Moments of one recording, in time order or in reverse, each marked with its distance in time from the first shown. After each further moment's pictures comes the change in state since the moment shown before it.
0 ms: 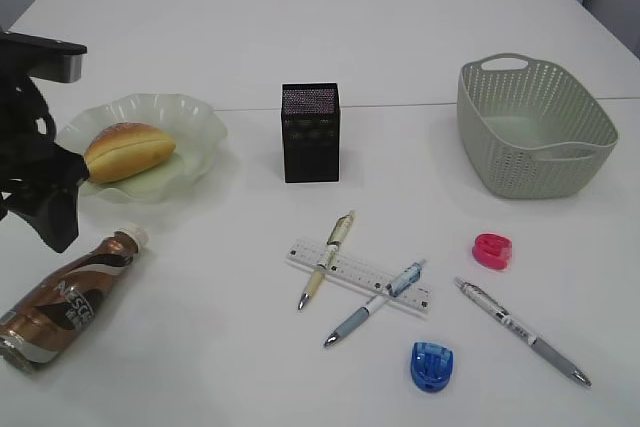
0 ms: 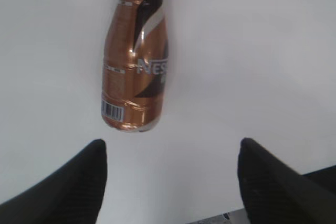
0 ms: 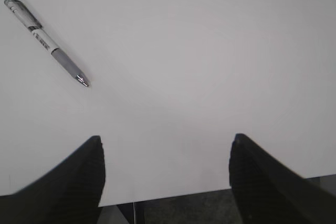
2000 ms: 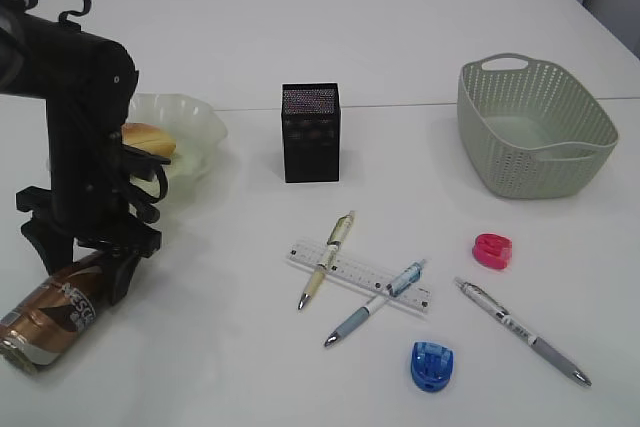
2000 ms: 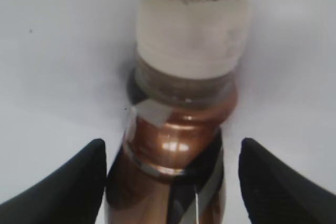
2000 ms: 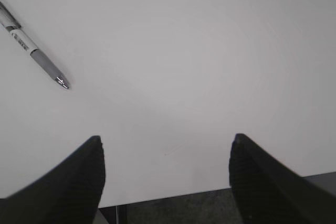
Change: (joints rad) left arm 0.025 0.544 -0.208 0.091 -0.027 0.002; right arm 0.000 0.000 0.000 -0.058 0.000 0.002
